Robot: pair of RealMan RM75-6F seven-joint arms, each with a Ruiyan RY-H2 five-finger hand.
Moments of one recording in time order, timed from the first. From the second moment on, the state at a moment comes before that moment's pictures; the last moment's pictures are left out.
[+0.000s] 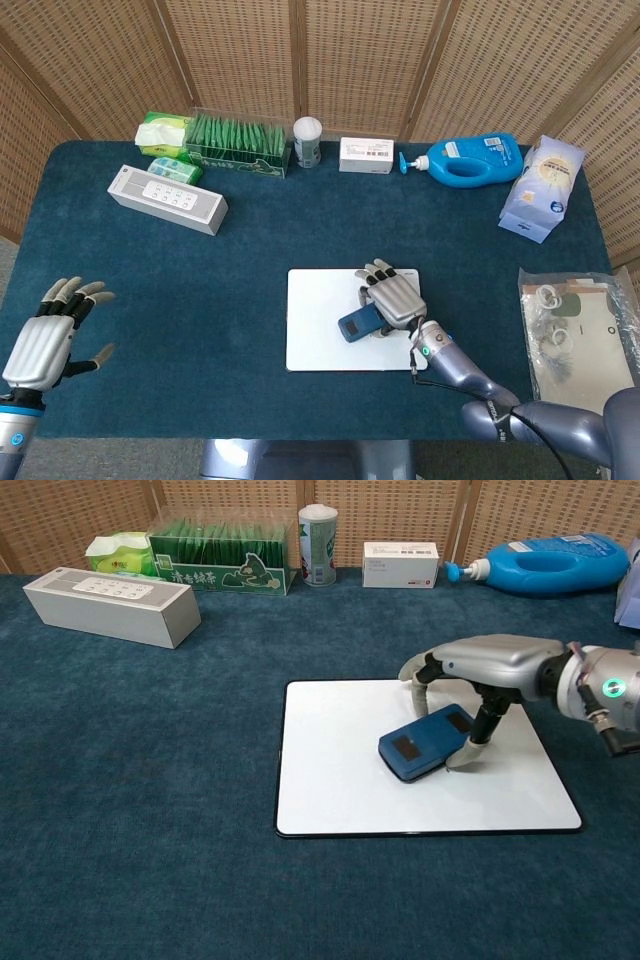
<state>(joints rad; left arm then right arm) -0.15 -1.02 -0.02 -1.97 1.43 1.38 0.16 0.78 -1.55 0.11 -1.43 -1.14 0.81 -0.30</state>
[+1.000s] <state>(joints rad) -0.17 -1.03 -0.03 -1.99 1.44 1.37 0.19 0.72 -1.43 0.07 -1.47 -1.13 0.86 -0.31</state>
